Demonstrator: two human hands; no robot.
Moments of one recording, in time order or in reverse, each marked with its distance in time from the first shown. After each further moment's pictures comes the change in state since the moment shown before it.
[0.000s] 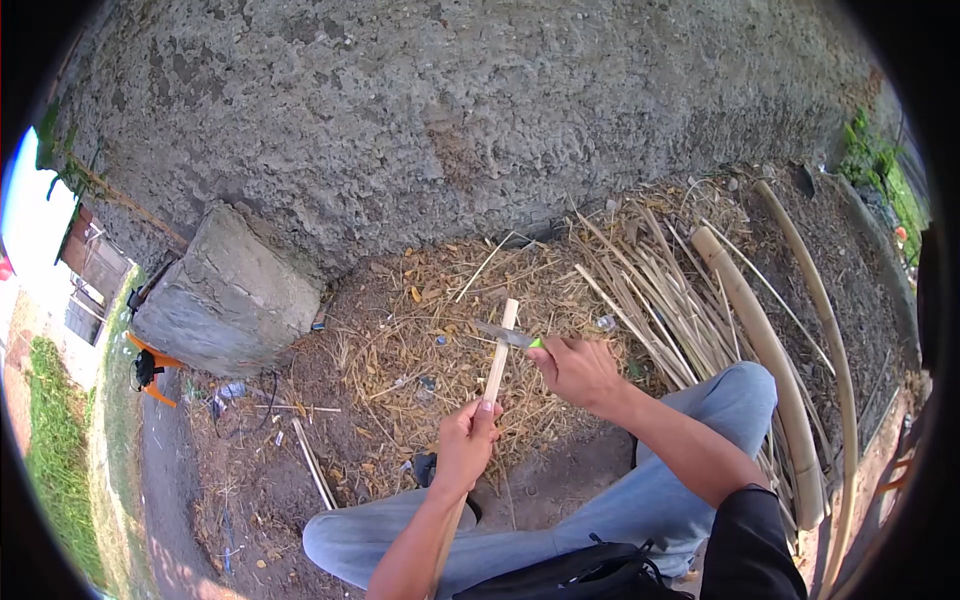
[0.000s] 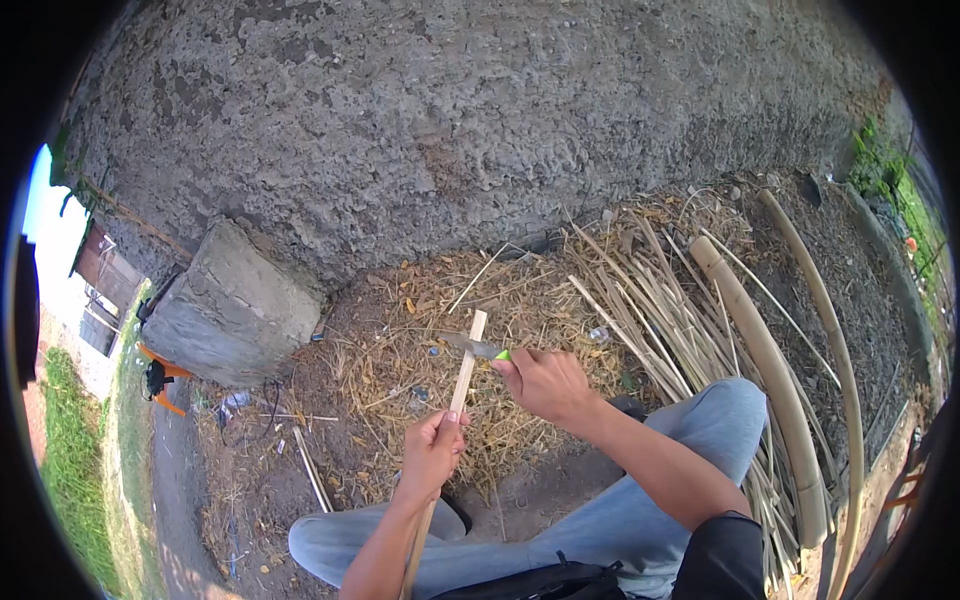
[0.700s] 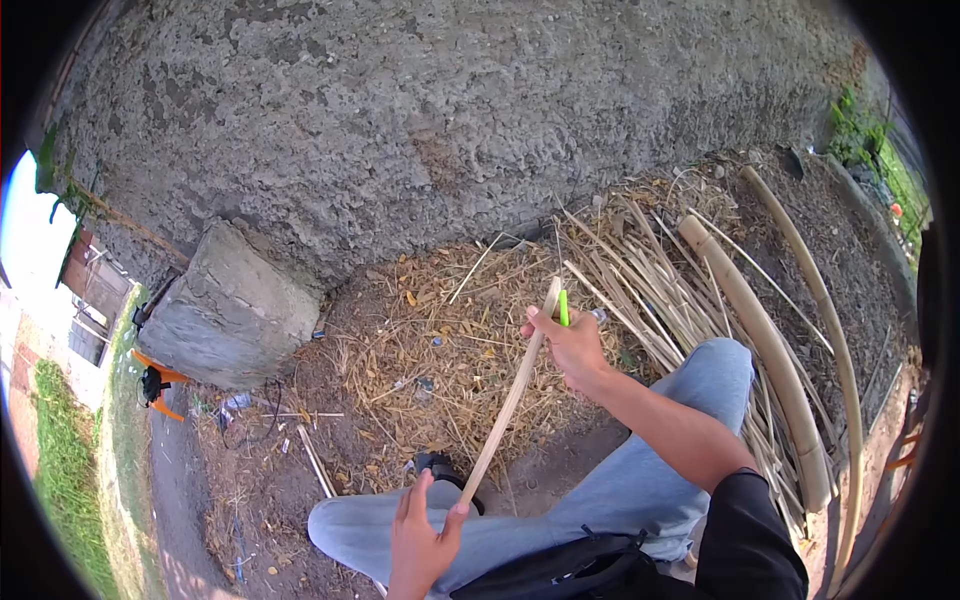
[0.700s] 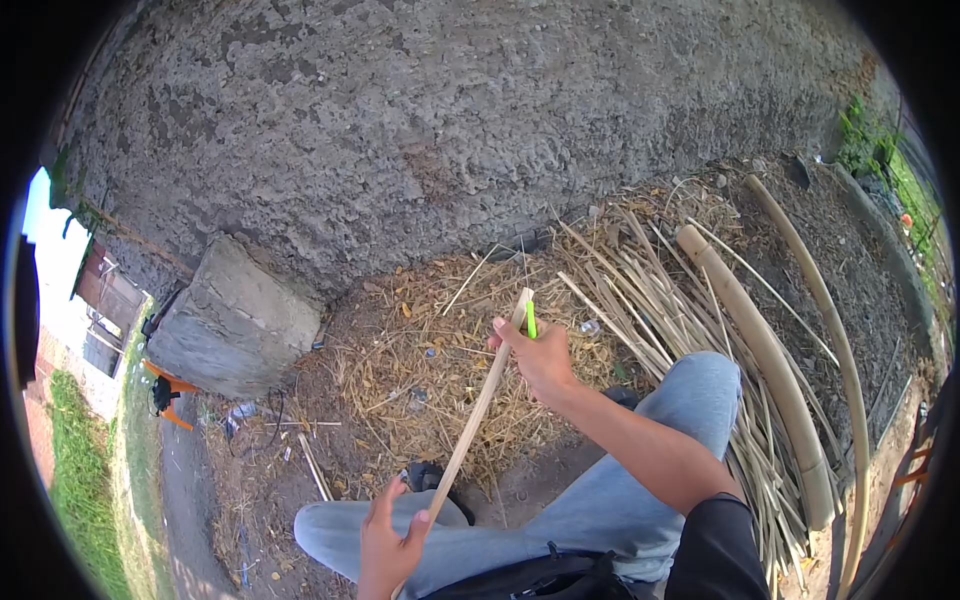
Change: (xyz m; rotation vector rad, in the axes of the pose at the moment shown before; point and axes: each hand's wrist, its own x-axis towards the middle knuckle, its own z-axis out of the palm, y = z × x) left_hand -0.139 -0.008 -0.043 0.857 0.265 0.518; right_hand 0.015 -0.011 -0.022 1.250 0.072 1.012
